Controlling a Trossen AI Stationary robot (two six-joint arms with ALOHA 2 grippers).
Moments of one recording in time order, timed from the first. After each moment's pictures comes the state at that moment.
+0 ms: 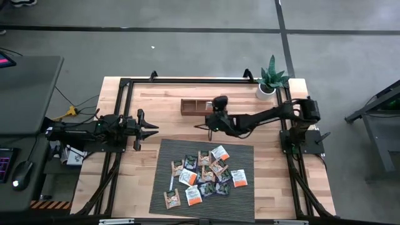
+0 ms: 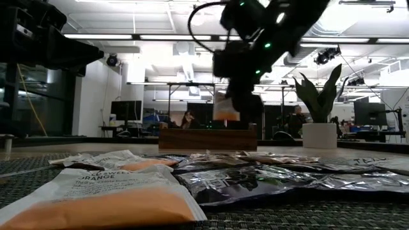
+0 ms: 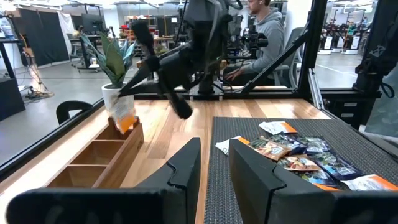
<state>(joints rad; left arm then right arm) -0.03 0.01 0.02 0.01 -0.04 0.02 -0.02 1.81 1.04 0.07 1.00 -0.76</state>
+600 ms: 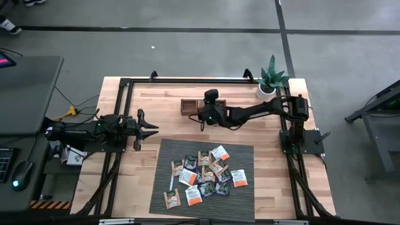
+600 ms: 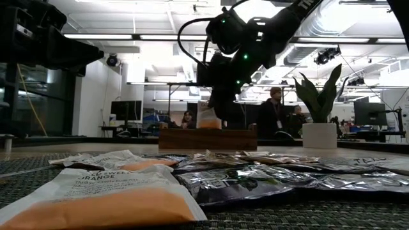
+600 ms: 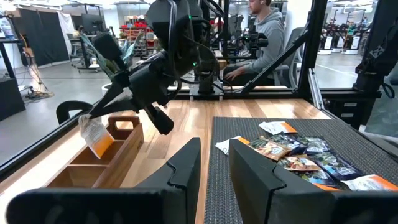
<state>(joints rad) -0.03 0.01 0.02 0.01 -0.04 0.02 -0.14 1.92 1.14 0.15 0.78 -0.85</state>
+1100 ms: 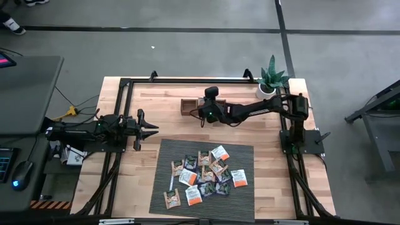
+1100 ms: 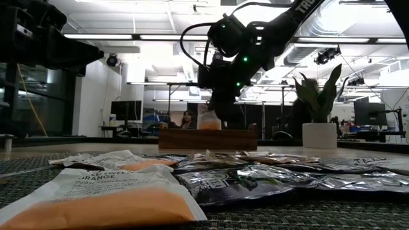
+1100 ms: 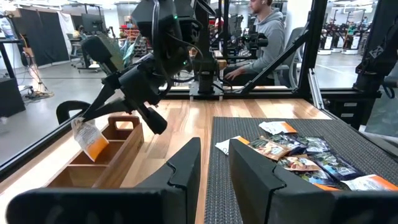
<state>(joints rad) -0.03 0.01 0.02 0.01 -0.04 0.02 -0.18 1.92 1.14 0.16 0.72 -0.86</state>
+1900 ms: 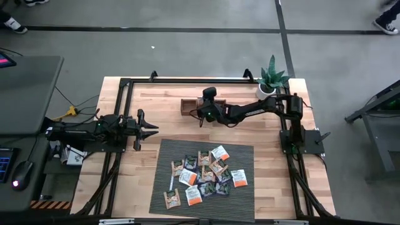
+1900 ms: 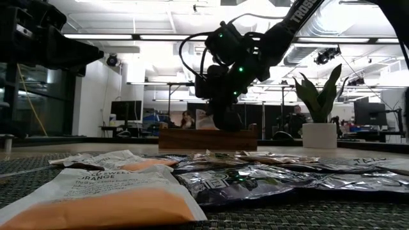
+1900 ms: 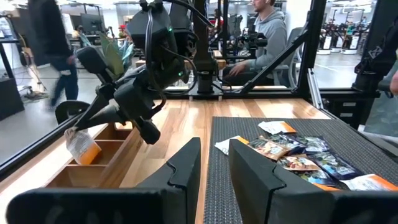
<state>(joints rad) -0.03 0.01 0.02 0.01 -0.04 0.02 -0.19 1.99 1.14 0.26 0.75 -0.95</state>
